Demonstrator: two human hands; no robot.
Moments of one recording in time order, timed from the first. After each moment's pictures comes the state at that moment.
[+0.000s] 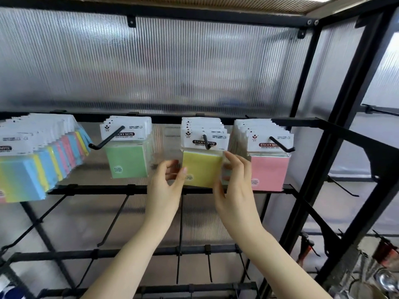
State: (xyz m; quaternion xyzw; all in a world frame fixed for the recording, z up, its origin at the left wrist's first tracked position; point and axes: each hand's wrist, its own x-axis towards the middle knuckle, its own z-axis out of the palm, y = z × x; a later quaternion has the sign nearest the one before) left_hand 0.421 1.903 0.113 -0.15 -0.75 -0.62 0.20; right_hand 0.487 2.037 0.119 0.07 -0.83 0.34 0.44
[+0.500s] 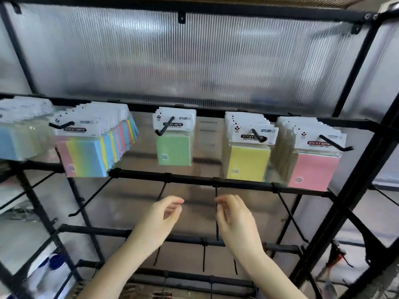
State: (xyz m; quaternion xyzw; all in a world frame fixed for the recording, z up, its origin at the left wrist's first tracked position) left_hand 0.454 1.788 0.057 -0.18 -0.87 -0.45 0.05; right_hand 0.500 1.976 0.061 0.00 -0.90 0.35 0.25
